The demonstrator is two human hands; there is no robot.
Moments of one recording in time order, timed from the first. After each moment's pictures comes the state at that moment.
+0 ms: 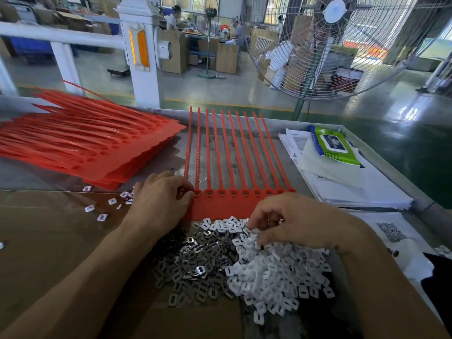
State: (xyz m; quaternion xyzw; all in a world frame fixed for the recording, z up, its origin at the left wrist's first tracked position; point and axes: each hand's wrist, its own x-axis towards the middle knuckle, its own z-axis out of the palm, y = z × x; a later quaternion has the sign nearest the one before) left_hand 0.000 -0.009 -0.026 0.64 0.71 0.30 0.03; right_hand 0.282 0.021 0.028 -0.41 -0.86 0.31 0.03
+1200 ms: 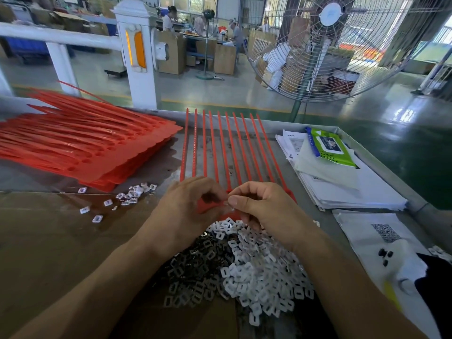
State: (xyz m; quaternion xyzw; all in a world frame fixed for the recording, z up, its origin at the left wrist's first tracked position) left_hand 0.040 -0.030 -0.009 0.74 0.51 0.41 0.13; right_hand 0.245 0.019 0.000 -0.40 -0.69 0.53 0.30
